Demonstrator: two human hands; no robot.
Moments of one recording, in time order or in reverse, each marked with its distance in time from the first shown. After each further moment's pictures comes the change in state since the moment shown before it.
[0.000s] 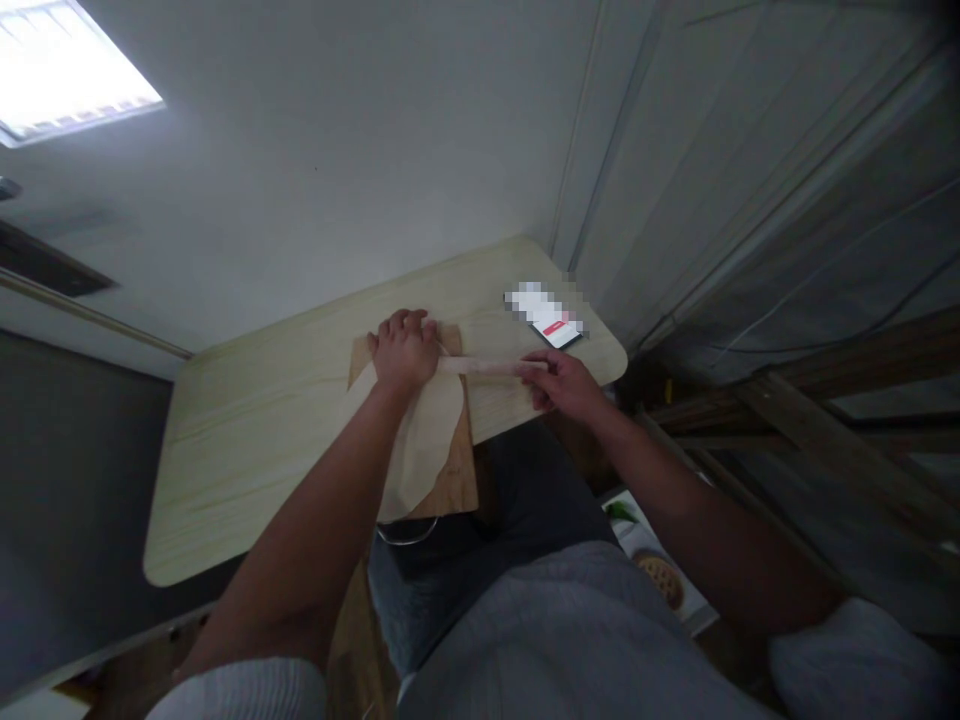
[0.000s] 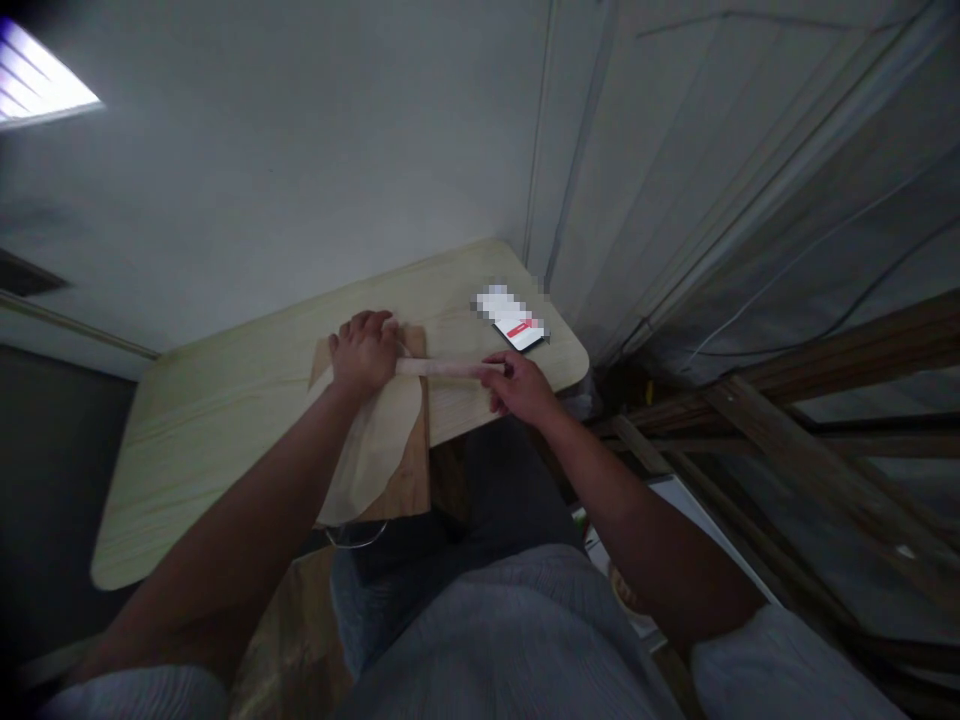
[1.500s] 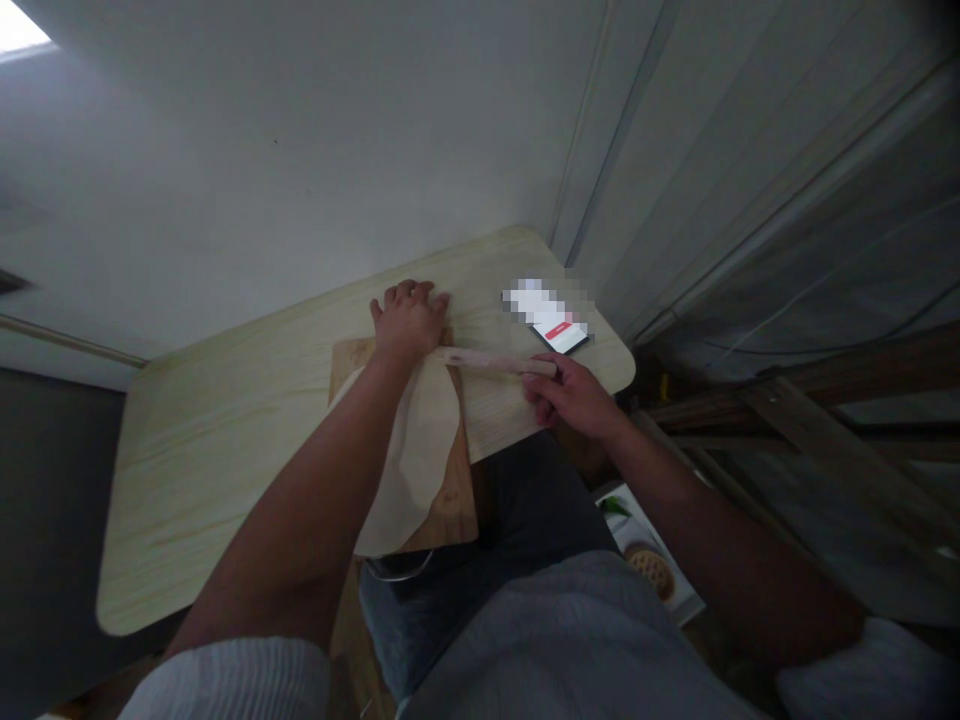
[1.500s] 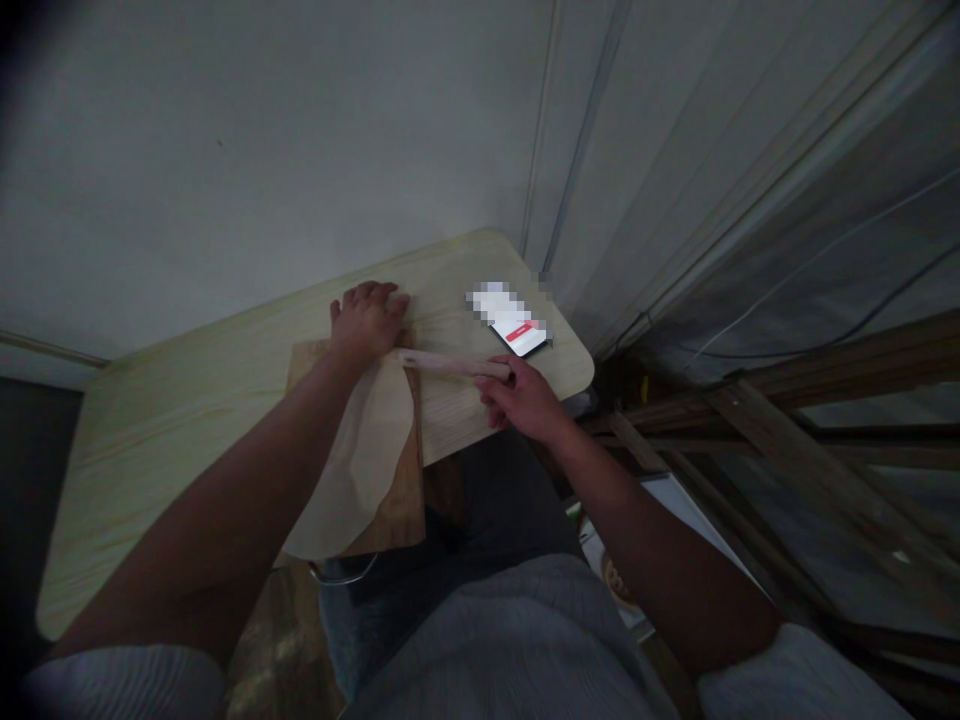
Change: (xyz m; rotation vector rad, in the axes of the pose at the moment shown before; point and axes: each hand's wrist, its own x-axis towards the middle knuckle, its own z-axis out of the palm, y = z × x) left_hand 0.060 0.013 0.014 -0.029 -0.088 0.110; right_hand 0.000 -0.007 -0.005 0.047 -0.055 0.073
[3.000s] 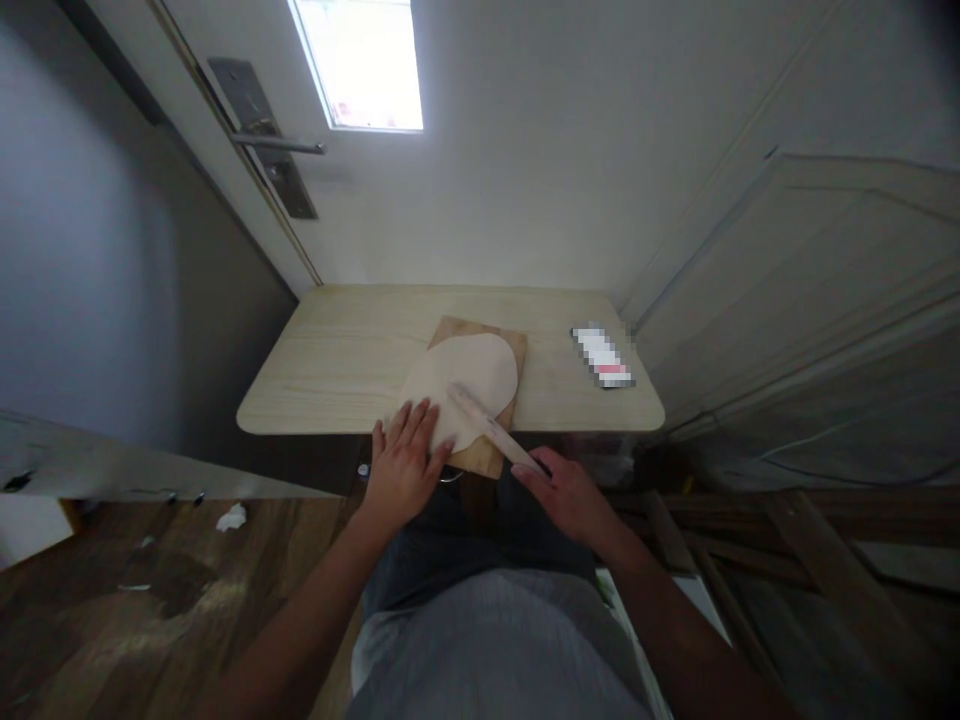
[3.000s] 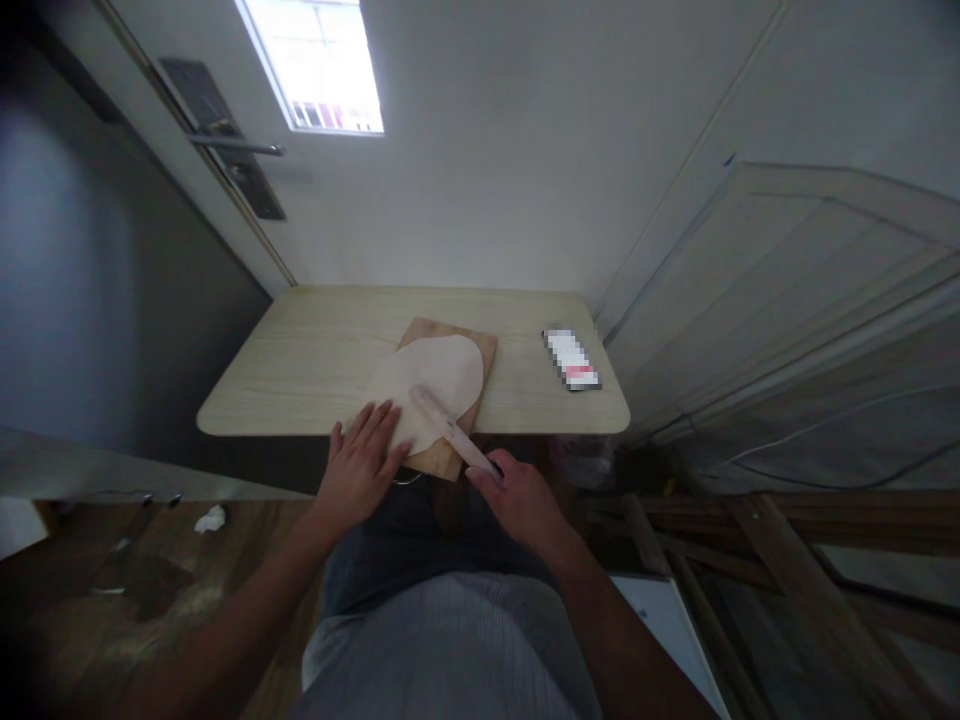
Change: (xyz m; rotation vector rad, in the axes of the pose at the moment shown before) left_hand -0.307 -0.022 -0.013 0.024 0.134 -0.192; right_hand -0.116 0.023 0.046 -0.749 -0.320 -0.237
